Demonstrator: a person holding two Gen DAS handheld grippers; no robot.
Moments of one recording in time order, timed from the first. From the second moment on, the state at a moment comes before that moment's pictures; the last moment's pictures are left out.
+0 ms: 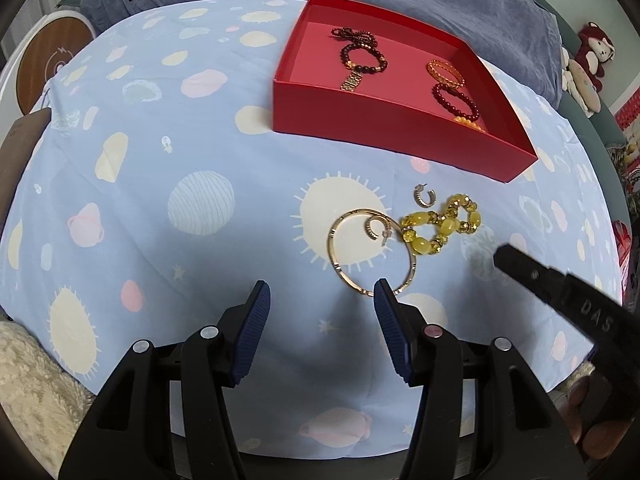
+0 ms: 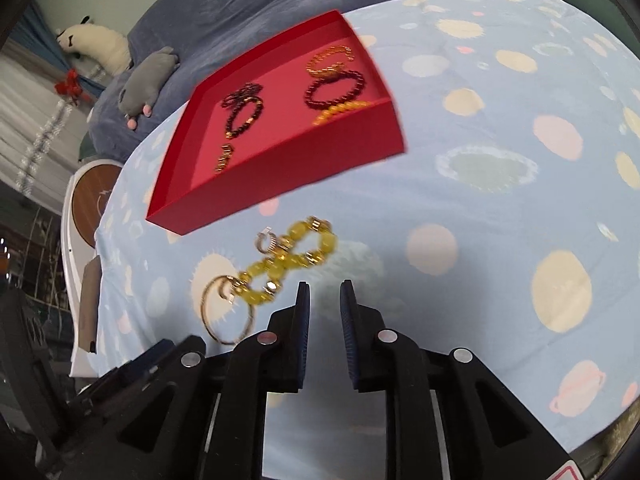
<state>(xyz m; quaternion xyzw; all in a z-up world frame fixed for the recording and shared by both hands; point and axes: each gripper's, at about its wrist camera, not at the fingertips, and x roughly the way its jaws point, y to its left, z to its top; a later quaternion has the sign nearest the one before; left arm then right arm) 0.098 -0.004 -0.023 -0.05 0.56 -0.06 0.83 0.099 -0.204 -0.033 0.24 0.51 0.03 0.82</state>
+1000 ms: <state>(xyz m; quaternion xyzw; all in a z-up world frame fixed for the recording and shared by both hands) 0.113 -0.029 -0.037 -0.07 0.56 -0.06 0.82 0.054 -0.203 -0.050 0.18 0.53 0.02 0.82</state>
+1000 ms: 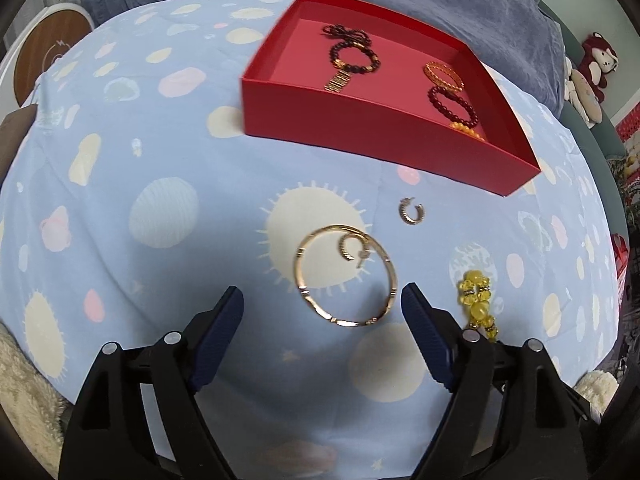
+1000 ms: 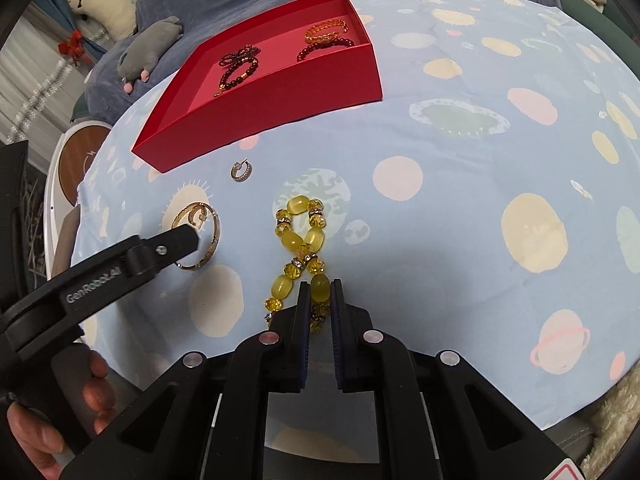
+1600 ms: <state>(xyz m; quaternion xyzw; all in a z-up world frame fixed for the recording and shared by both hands) 0.116 -0.040 -0.037 -0.02 0.53 -0.06 0.85 0.053 -0.204 -0.049 0.20 0.53 0.02 0.82</state>
